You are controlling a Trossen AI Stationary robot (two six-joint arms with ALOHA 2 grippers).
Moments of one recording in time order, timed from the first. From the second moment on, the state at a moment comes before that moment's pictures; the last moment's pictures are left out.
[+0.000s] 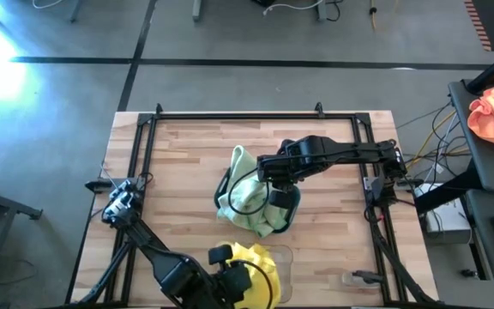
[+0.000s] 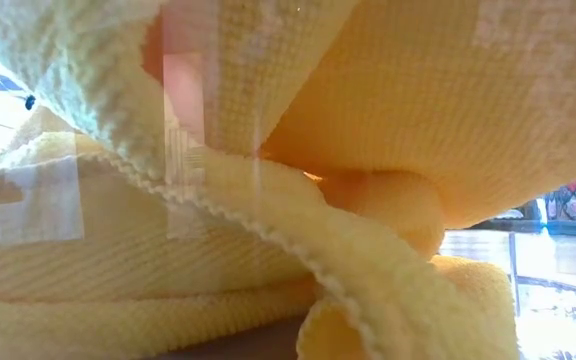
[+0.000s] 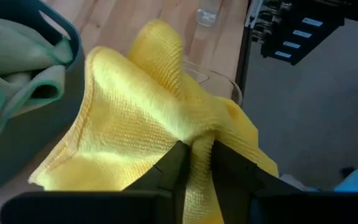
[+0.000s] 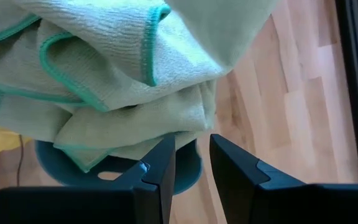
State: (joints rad) left arm -0.74 2.16 2.28 -1.13 -0.51 -0.90; right arm 0.10 1.90 2.13 -1.54 0.18 0.30
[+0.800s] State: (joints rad) left arm -0.80 2.16 2.29 -1.53 -0.73 -1.09; right arm 0.13 1.90 2.13 -1.49 0.16 0.21
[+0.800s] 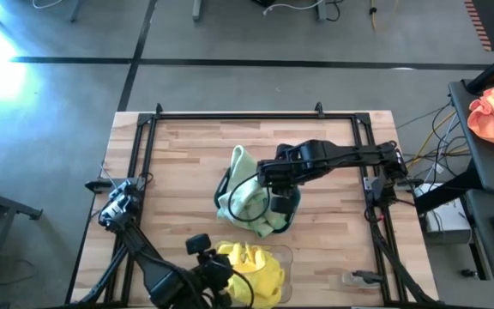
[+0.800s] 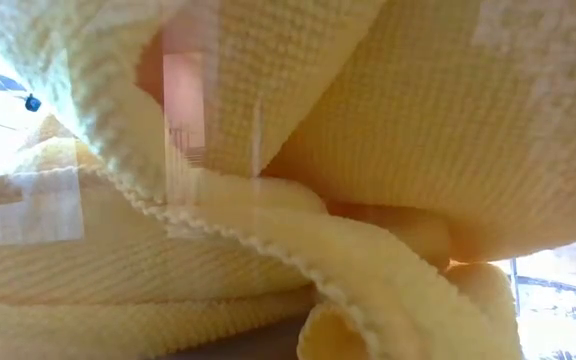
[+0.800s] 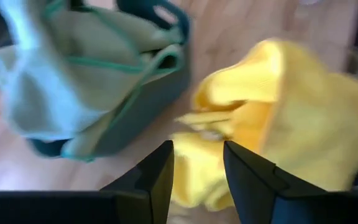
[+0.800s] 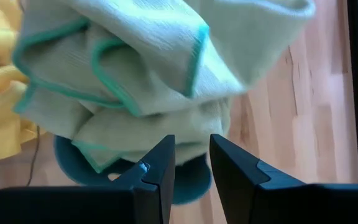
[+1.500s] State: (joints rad) left arm -0.92 1.71 1.56 -1.34 -0.87 -1.29; right arm 0.15 1.89 2.13 -1.35 0.27 0.17
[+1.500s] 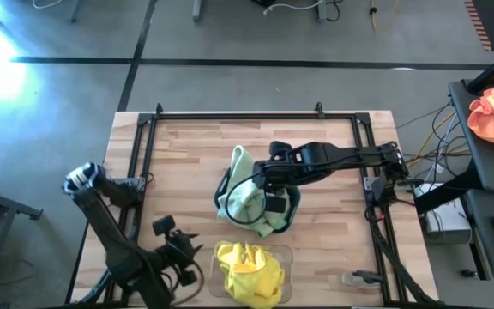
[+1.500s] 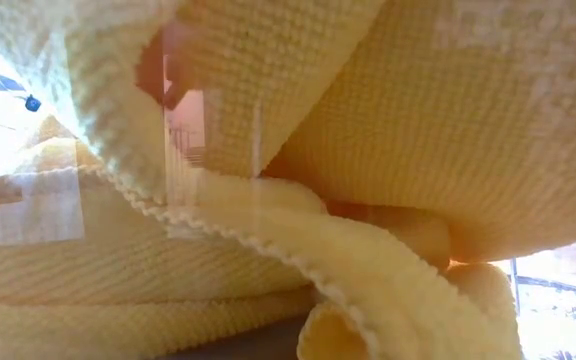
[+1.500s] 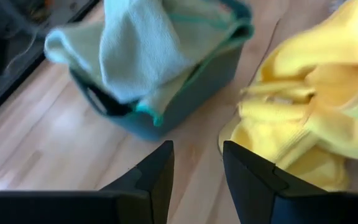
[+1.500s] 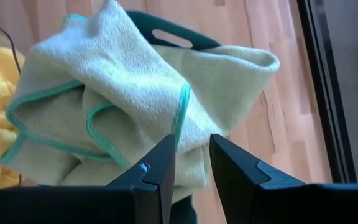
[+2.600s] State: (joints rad) left arm -0.94 0.62 0.58 -0.06 -0.72 -0.24; right arm 0.16 1.84 1.89 -0.96 0.32 0.26
